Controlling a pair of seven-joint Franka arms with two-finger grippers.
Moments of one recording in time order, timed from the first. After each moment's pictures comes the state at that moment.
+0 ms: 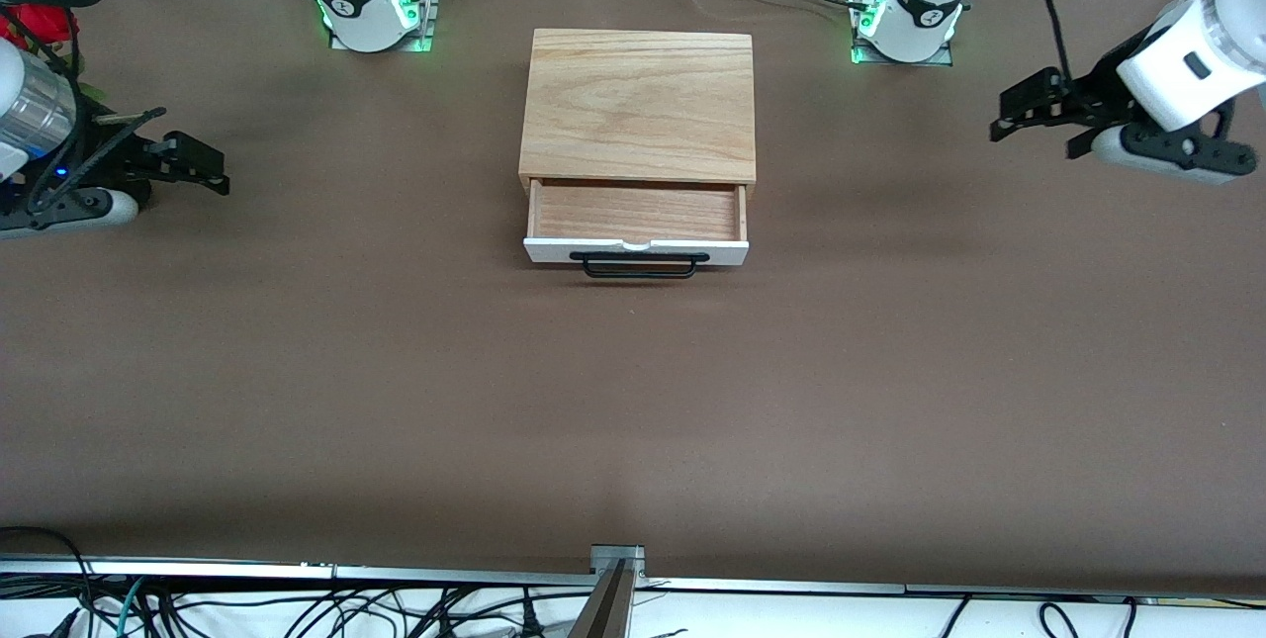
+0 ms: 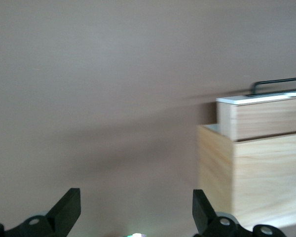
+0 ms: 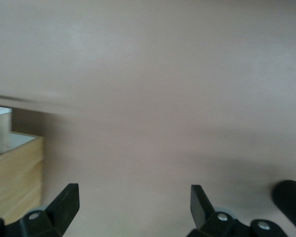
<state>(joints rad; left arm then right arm) -0.05 -0.01 -0.03 -1.64 -0.25 1.51 0.01 -0.09 0.09 0.15 -1.59 0.06 1.60 -0.08</state>
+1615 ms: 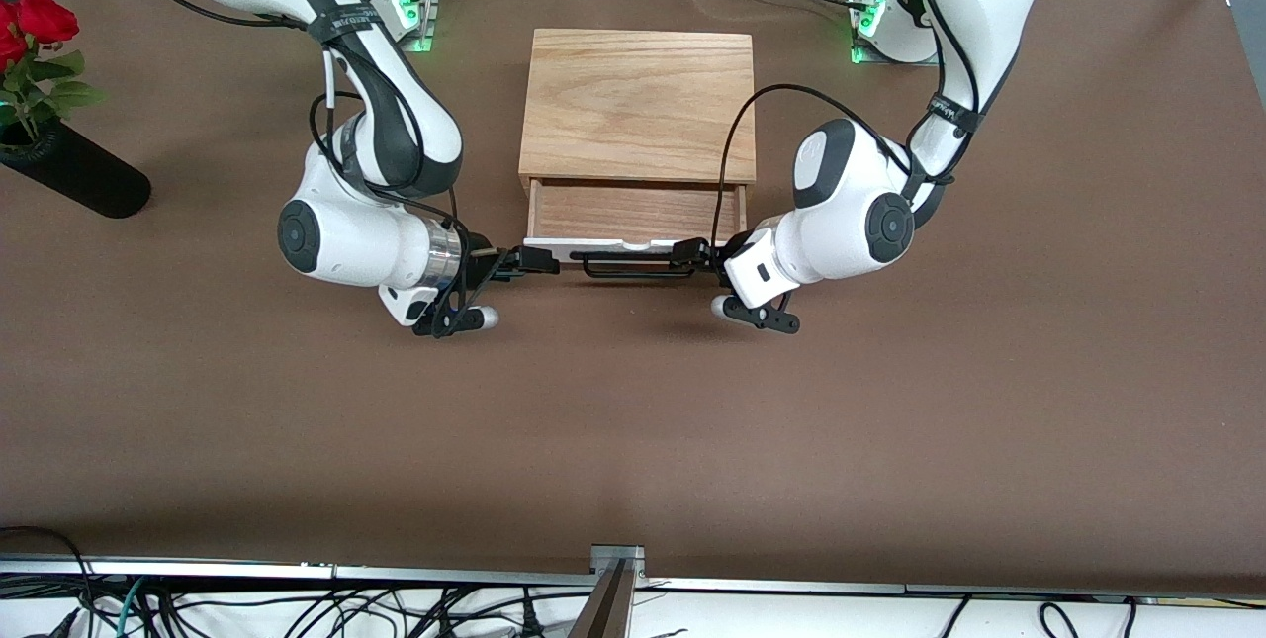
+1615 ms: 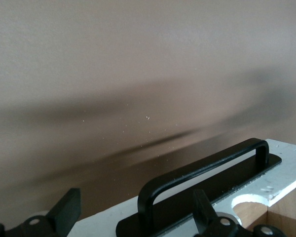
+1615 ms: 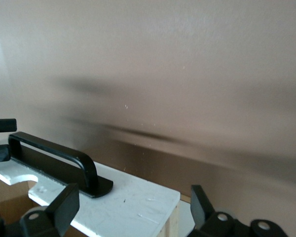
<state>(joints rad) -0.22 0.56 -0.32 -1.72 -0.52 2.30 -0.04 0.28 0.51 0.17 -1.70 0.59 2.15 0.06</state>
